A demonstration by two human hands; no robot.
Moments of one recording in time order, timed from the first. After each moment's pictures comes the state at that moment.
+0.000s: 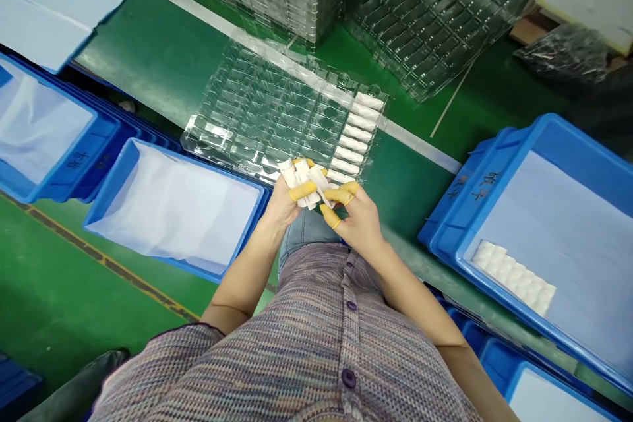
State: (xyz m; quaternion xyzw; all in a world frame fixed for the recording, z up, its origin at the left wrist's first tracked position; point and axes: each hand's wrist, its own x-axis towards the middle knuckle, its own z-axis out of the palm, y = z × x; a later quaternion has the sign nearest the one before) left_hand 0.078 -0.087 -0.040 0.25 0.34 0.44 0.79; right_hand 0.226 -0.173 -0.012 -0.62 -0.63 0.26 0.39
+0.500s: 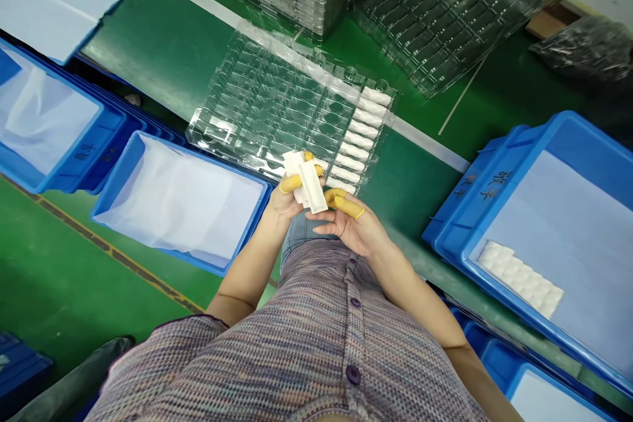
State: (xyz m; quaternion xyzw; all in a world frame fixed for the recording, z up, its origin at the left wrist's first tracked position) left_hand 0.064 -0.084 -0.056 0.17 0.34 0.37 0.85; right_hand 0.217 -0.169 -0.001 -0.38 -0.12 0.79 0.46
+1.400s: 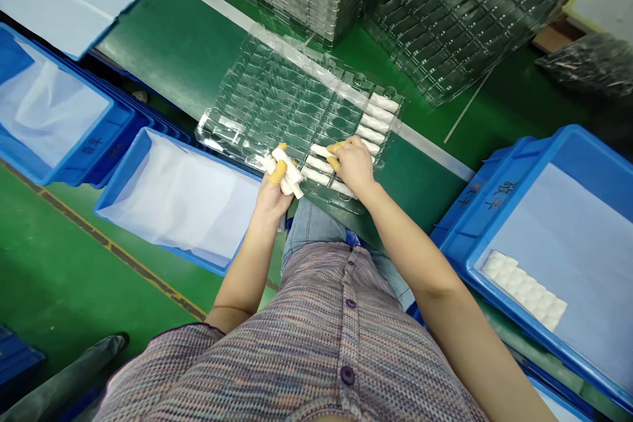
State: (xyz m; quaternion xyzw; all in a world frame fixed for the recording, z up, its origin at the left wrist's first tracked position) left_hand 0.038 -0.069 -0.070 0.16 0.40 0.53 0.73; right_hand 0.242 -0.052 -0.057 -0.66 -0.73 0.16 0.08
